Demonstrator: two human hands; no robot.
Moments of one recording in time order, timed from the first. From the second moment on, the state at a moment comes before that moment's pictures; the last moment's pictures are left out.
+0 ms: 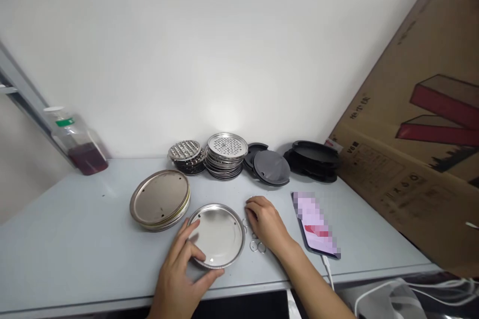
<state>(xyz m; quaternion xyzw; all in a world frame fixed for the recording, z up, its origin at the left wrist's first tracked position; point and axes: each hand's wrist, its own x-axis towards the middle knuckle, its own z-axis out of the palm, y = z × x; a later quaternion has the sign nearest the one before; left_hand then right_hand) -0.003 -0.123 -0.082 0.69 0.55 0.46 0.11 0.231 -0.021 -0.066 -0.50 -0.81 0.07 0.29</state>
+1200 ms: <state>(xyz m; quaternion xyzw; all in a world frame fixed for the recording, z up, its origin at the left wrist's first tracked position) -0.006 -0.117 -0.089 0.75 0.56 0.34 0.00 0.257 -0.048 -0.078 -0.58 -0.71 0.08 0.39</state>
